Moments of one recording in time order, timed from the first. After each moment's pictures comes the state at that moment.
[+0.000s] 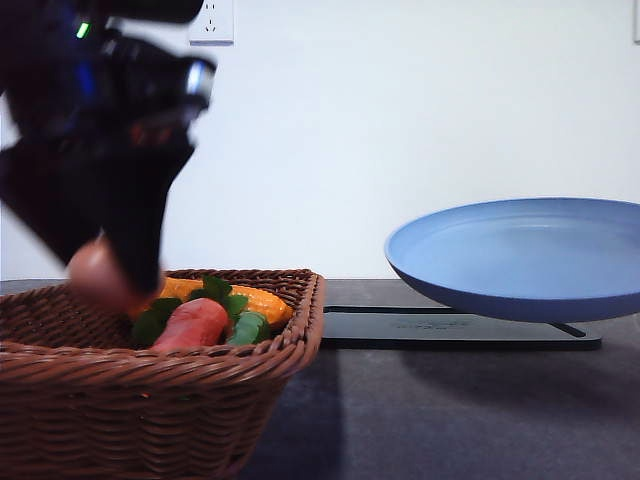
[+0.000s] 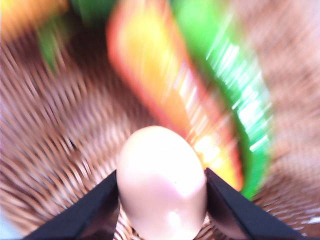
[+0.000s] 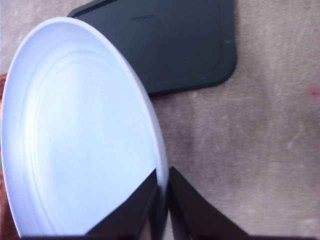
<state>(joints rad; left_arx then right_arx) -0.70 1.43 1.12 -0.92 0.02 -0.14 -0.07 0.95 0.55 -0.43 -0.55 0.31</state>
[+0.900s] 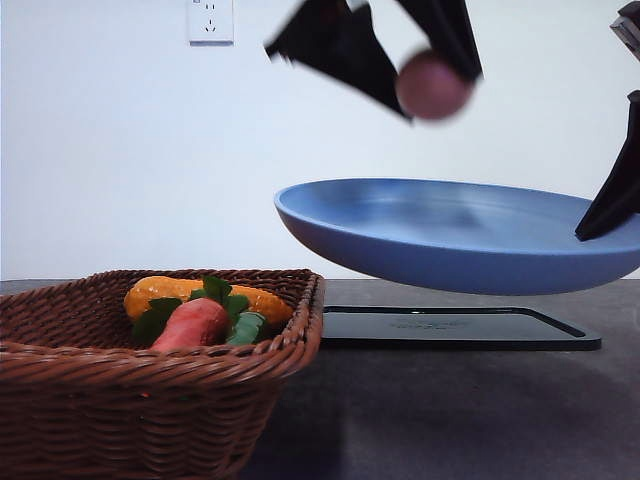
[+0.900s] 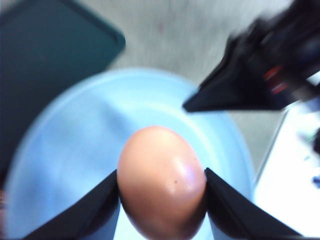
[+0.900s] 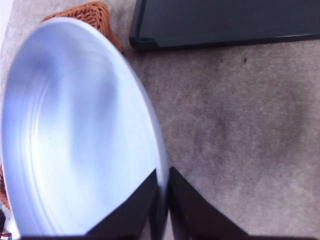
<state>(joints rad) -0.95 1.63 1.42 -0.64 0.18 -0.09 0.13 0.95 0.55 -0.44 -0.64 0.36</state>
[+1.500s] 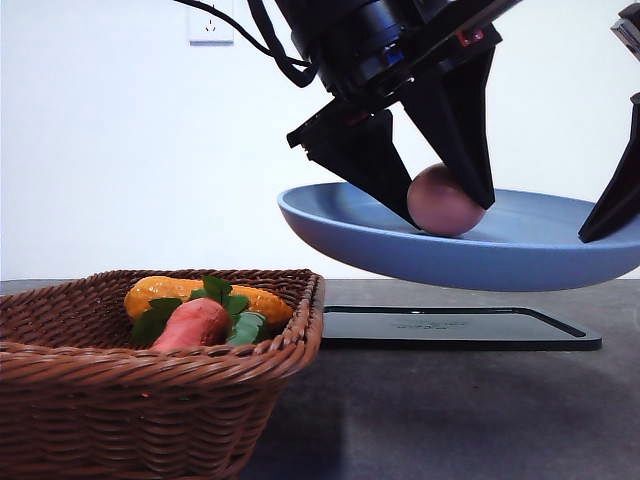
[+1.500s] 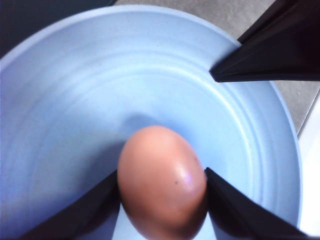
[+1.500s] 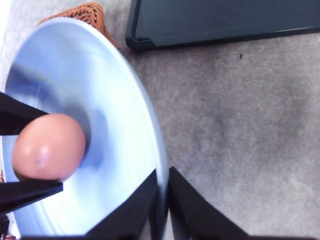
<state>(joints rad) -0.95 1.74 1.42 -0.64 0.18 -0.08 0.13 0.95 0.55 -0.45 -0.64 0.38</state>
